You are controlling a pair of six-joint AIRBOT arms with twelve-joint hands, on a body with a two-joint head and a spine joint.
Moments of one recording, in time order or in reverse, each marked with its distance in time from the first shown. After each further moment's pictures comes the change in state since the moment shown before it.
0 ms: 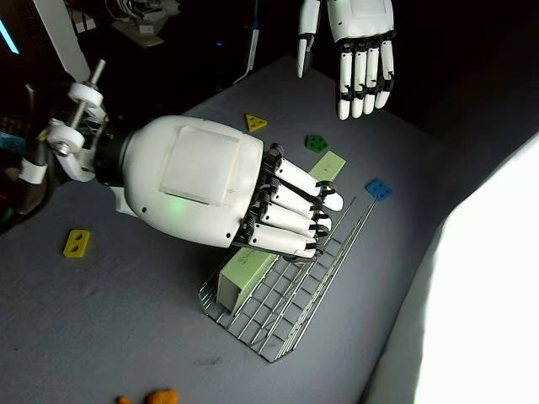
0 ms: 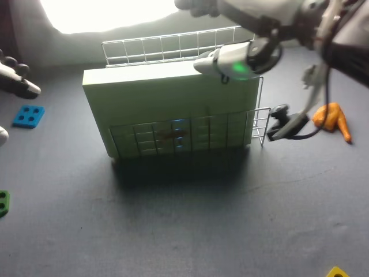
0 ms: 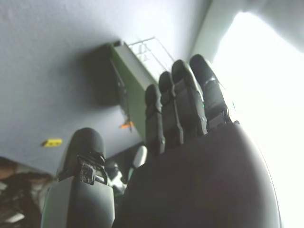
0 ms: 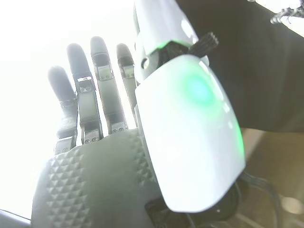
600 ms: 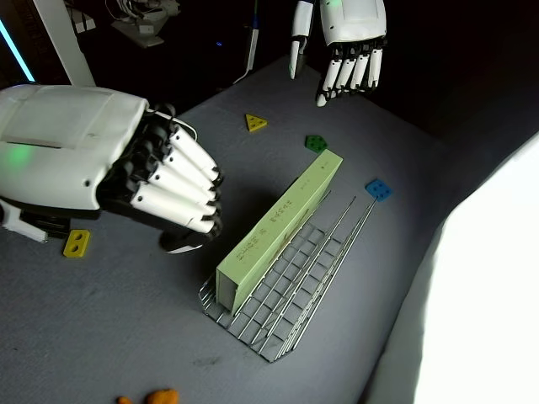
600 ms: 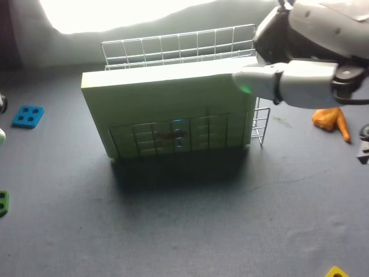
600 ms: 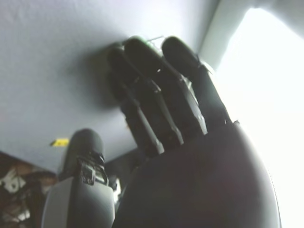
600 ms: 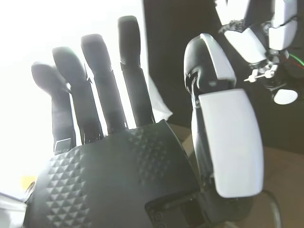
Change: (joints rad) left arm 0.024 0.002 0.017 0.000 0.006 0.001; right arm -0.085 0.314 -0.226 -0.397 -0.026 0.128
